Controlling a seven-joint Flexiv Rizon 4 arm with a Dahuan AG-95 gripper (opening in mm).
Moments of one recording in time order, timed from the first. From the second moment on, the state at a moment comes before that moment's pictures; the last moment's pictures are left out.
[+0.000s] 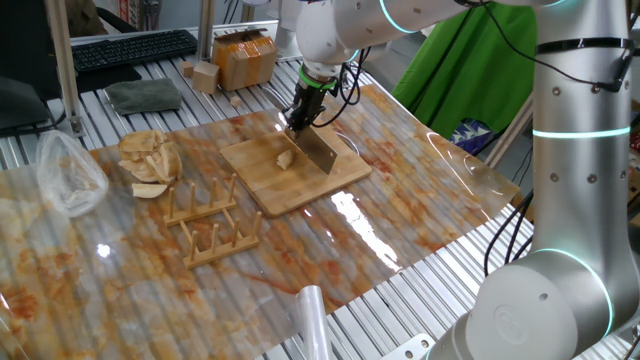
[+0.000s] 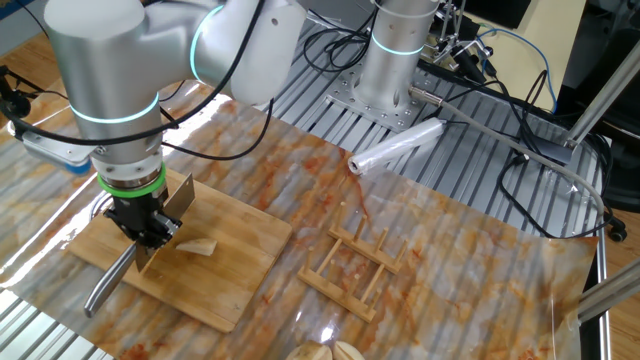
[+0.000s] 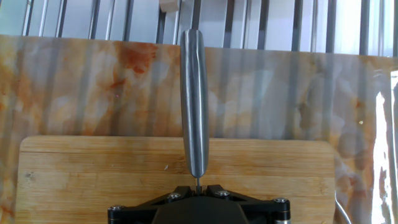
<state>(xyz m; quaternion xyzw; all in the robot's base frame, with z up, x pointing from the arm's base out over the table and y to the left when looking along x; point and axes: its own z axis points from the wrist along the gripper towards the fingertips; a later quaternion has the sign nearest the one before) 0.689 -0.149 0.038 -0.07 1.00 0.01 0.06</state>
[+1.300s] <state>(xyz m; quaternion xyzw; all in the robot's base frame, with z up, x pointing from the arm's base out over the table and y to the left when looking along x) 0.682 -0.145 0.055 -0.07 1.00 0.01 0.05</state>
